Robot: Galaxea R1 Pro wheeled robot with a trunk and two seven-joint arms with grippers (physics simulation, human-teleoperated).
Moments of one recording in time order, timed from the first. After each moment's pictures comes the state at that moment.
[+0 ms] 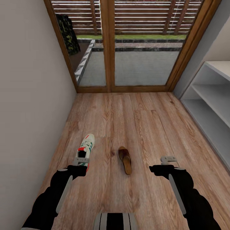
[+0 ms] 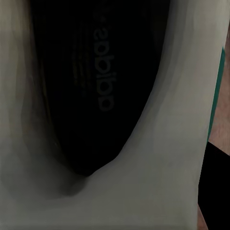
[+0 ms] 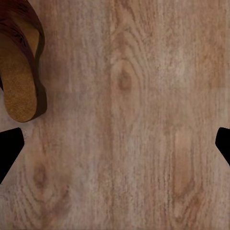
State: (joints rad) left arm -0.40 -0.01 -0.07 -1.36 0.01 0.82 -0.01; right arm -0.37 -0.05 -0.01 -1.50 0.00 0.94 0.02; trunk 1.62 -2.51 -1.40
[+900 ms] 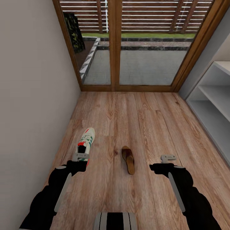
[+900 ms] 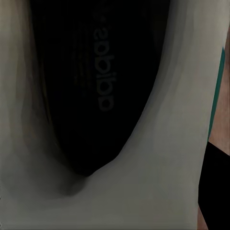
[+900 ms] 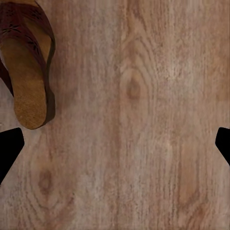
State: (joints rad) left arm -0.40 -0.01 -0.08 -1.45 0.01 0.81 -0.01; right arm -0.39 -0.04 -0.01 -1.50 0.01 0.94 0.01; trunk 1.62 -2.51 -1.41
